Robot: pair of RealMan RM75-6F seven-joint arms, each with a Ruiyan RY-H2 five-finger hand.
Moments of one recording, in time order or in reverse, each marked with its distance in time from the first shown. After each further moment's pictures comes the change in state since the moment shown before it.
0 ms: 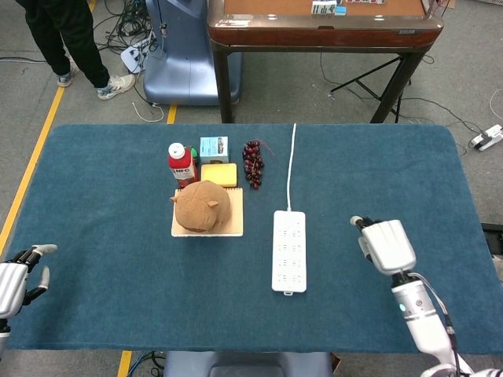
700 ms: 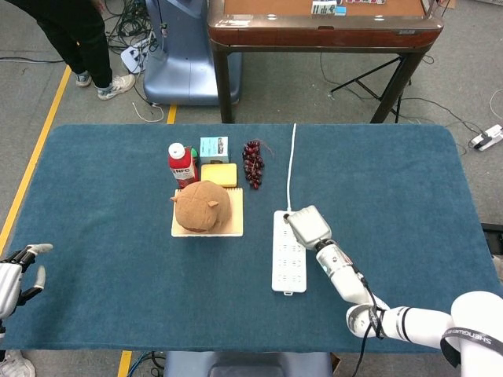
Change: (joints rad) left arm 0.004 0.014 -0.001 0.006 -0.002 0.007 -0.049; right arm 0.365 -0.354 0.168 0.362 0.334 -0.510 -0.055
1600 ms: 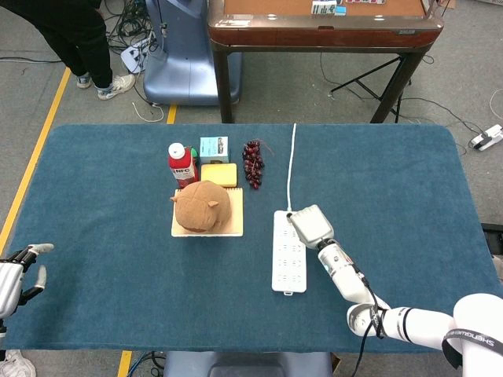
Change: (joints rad) left arm -0.002 -0.002 0.000 -0.001 -0.002 -0.001 0.002; right arm -0.013 -0.020 0.018 0.037 0.025 -0.039 -0.049
